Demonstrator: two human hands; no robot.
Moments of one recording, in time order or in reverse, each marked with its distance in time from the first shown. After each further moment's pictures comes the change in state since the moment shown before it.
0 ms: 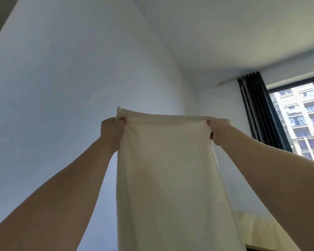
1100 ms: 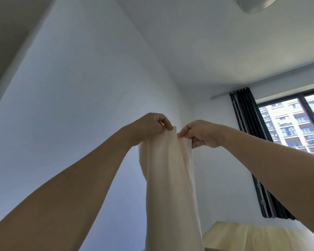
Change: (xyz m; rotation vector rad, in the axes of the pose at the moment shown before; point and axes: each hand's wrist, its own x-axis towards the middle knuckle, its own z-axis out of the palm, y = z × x) left_hand -0.075 0.129 0.011 0.420 -0.627 0.319; right_hand -0.087 -0.077 0.005 -0.572 -0.635 -0.143
